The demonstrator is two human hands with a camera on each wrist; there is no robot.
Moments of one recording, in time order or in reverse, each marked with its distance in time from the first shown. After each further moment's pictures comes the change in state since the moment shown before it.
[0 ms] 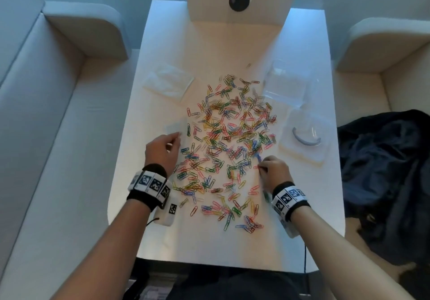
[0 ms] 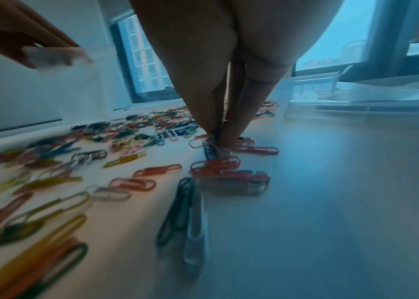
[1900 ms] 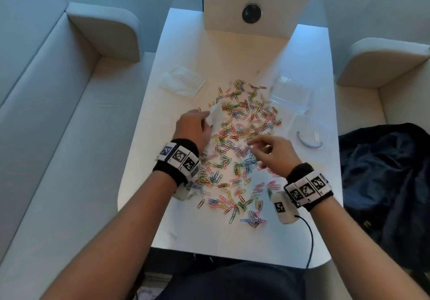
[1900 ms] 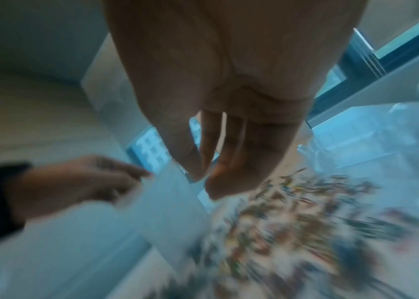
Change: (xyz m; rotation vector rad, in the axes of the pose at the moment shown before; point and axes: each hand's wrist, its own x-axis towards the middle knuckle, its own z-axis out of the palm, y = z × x) left_hand -0.003 0.075 -0.019 0.142 -0.020 0.264; right_hand -0.012 -0.100 -0.089 0.452 -0.162 -0.079
